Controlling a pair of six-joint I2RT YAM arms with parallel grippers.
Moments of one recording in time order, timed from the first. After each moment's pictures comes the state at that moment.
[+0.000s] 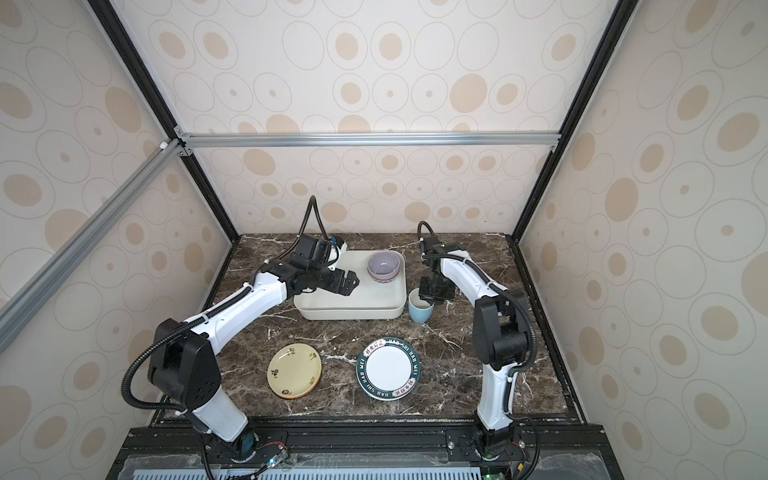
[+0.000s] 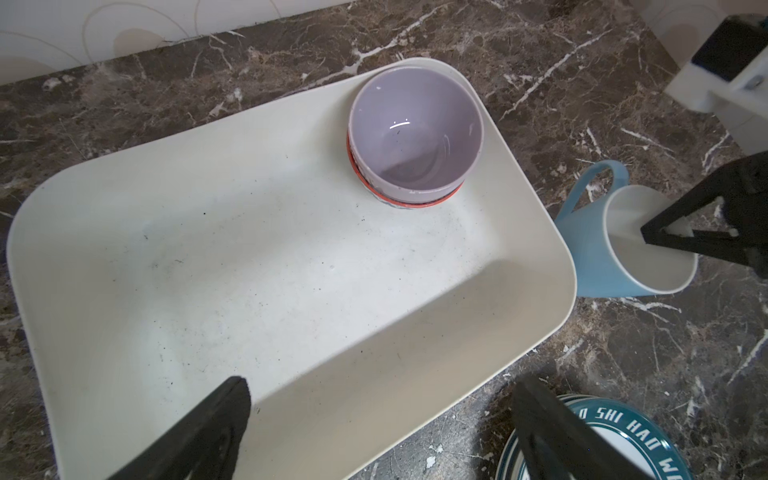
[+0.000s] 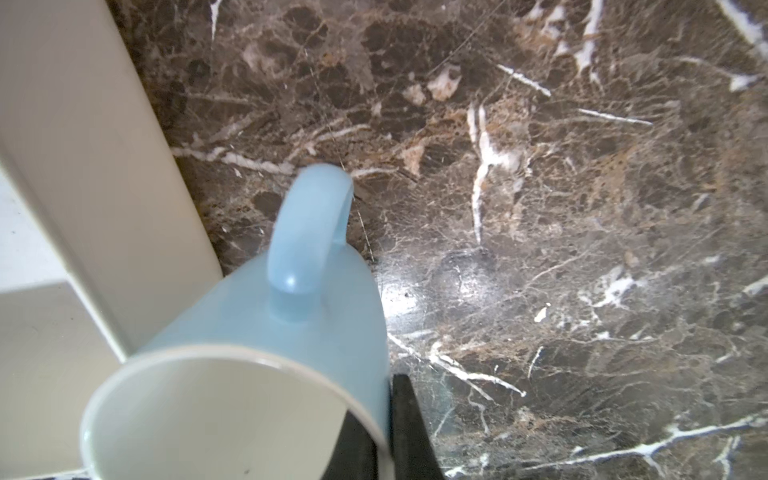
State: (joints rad) left arm -0.48 1.67 1.41 -0.55 0.11 -0.10; right arm 0.29 1.94 1.64 -1.18 0.03 0.49
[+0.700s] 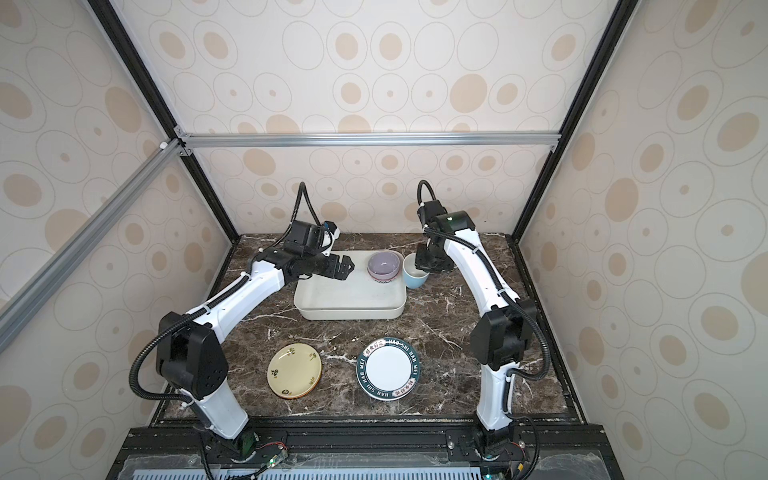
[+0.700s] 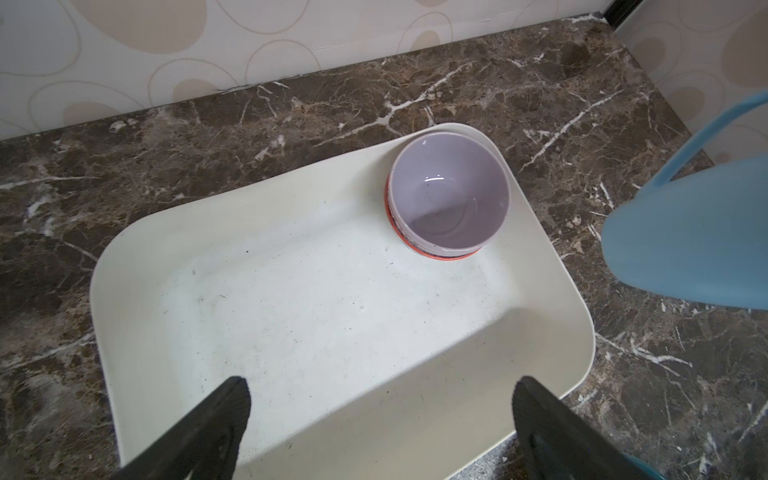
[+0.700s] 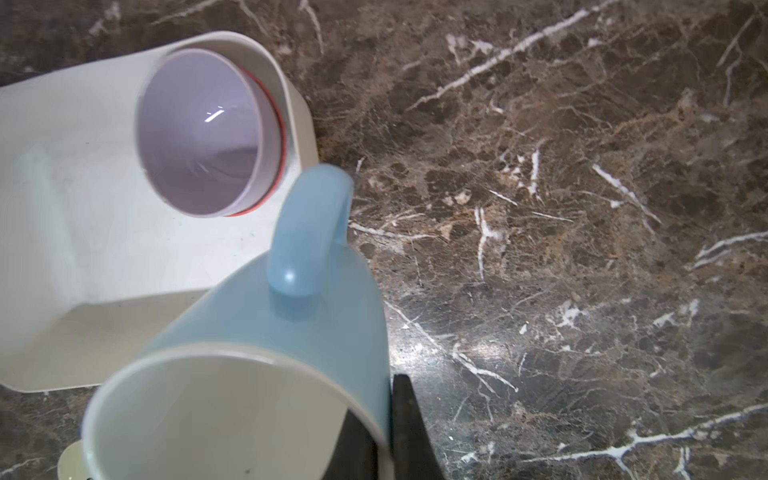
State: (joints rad) left arm -0.39 1.74 1.53 -0.57 0.13 -0.10; right arm 0.35 1.98 2.12 -1.37 0.04 0.48
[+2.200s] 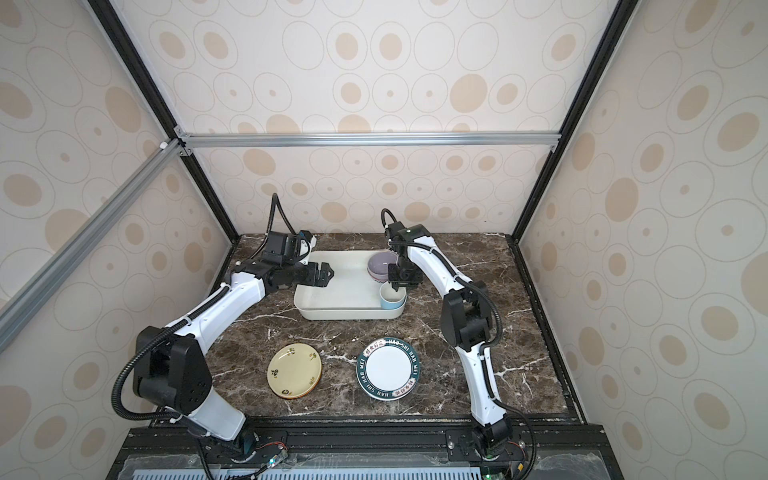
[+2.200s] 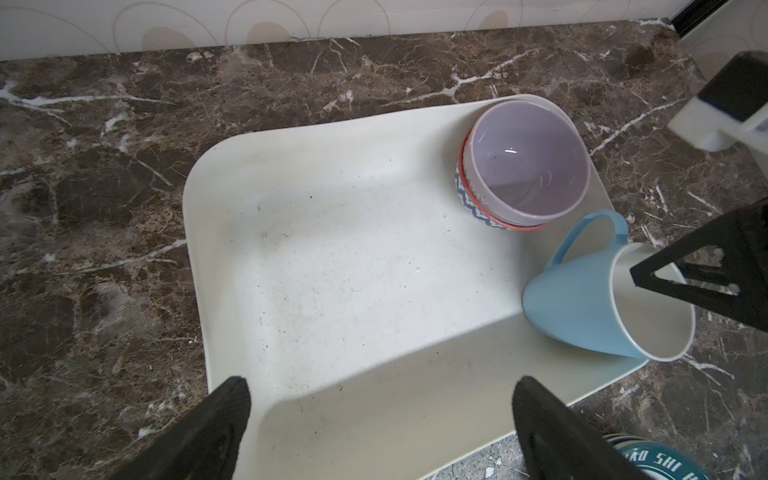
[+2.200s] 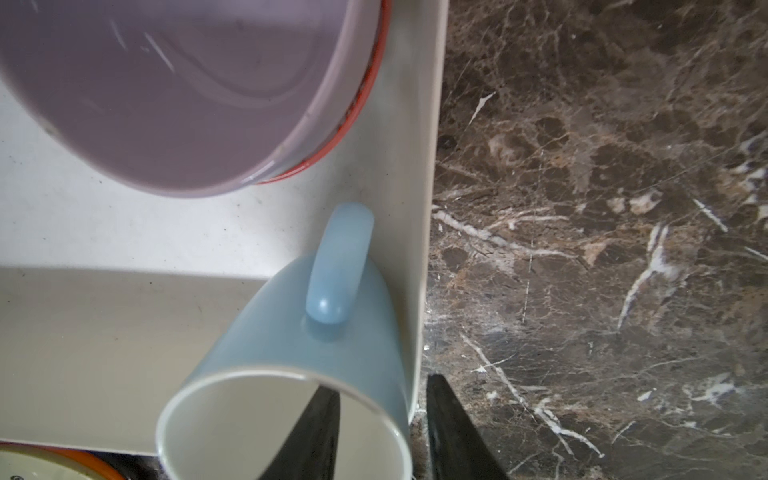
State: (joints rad) left arm -0.28 1.61 1.33 -0.52 0.14 -0.12; right arm 0.45 2.26 2.18 -1.36 -0.03 0.44
